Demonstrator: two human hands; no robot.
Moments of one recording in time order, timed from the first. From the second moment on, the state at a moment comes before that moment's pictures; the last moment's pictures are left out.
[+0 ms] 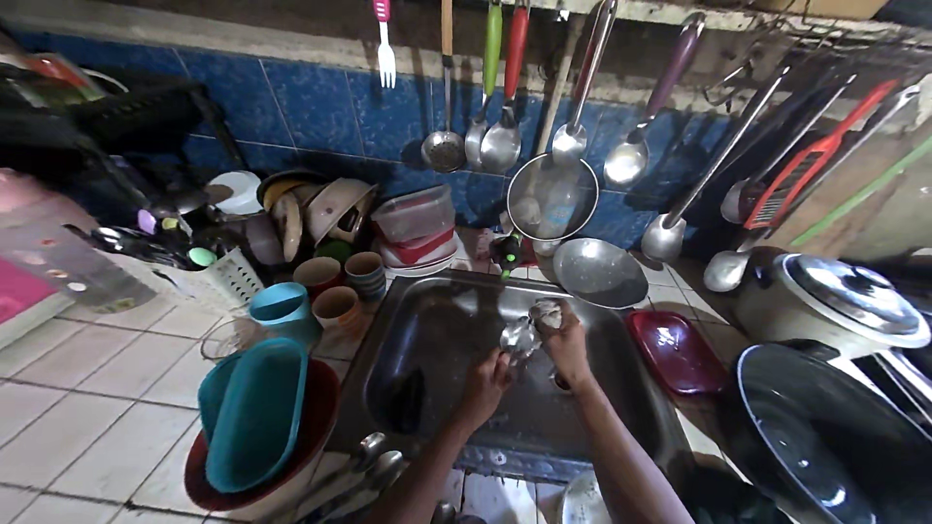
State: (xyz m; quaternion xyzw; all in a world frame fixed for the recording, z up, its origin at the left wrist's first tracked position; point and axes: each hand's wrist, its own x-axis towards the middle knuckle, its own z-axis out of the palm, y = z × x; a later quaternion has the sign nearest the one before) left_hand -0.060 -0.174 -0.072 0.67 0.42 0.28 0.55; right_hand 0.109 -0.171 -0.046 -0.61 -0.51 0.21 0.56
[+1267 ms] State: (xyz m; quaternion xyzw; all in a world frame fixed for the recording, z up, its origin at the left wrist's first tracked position) left_hand -0.218 -0.246 -0.092 0.78 0.58 0.19 0.15; right_hand 0.162 -0.094 -0.112 -0.77 -0.58 0.22 0.11
